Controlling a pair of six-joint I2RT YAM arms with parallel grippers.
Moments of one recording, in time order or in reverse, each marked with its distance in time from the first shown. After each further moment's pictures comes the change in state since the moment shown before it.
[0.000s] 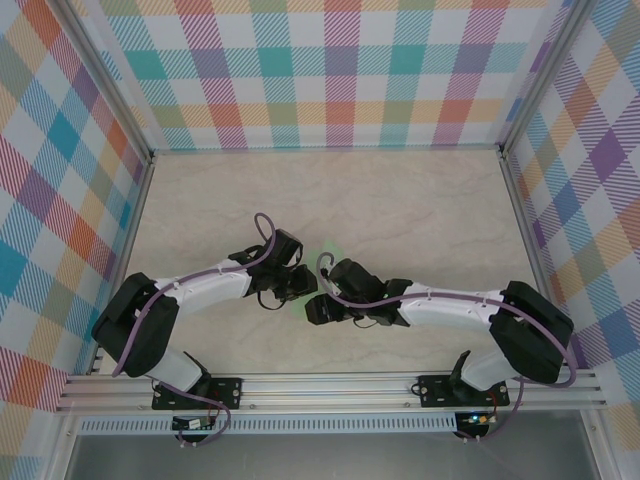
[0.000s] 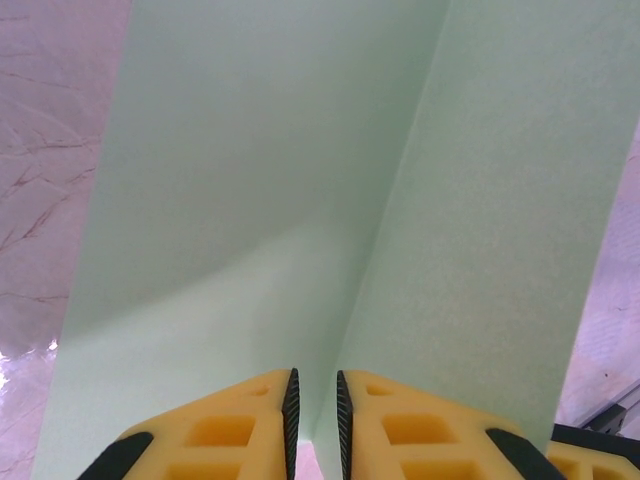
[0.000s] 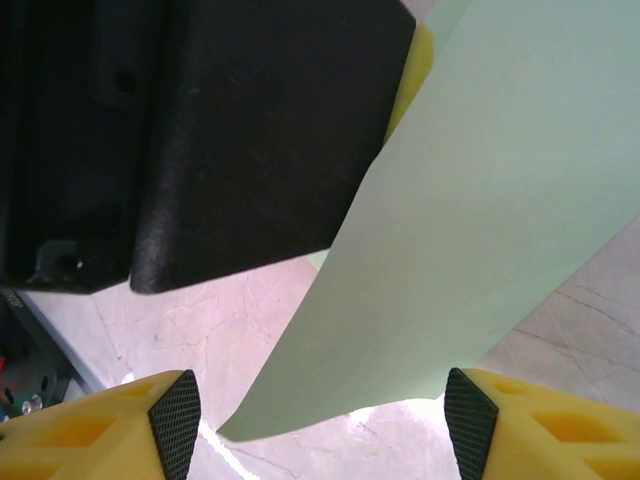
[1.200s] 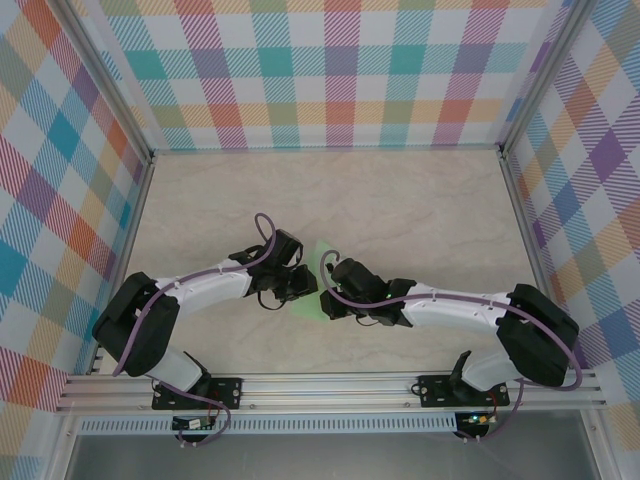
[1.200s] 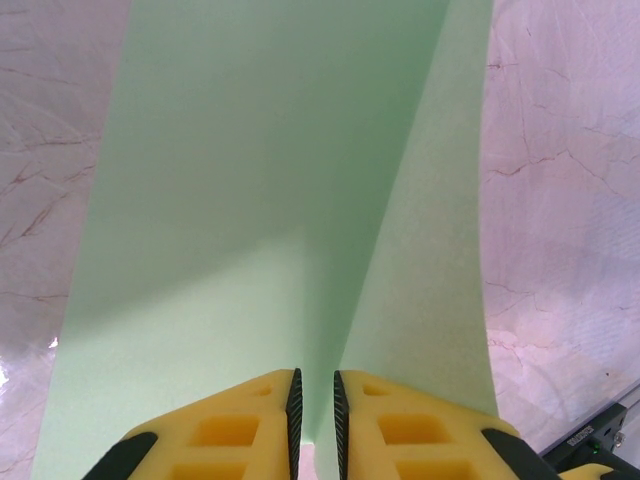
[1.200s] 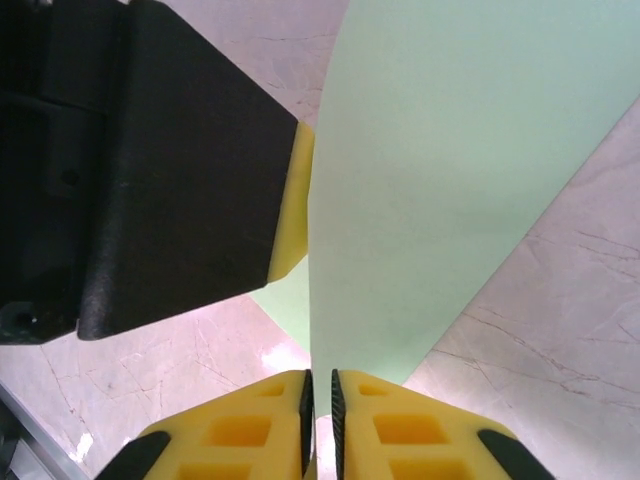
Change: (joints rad) left arm 0.000 0.002 0.000 -0.001 0.000 0.000; right arm 0.003 -0.033 0.000 -0.036 0.131 0.013
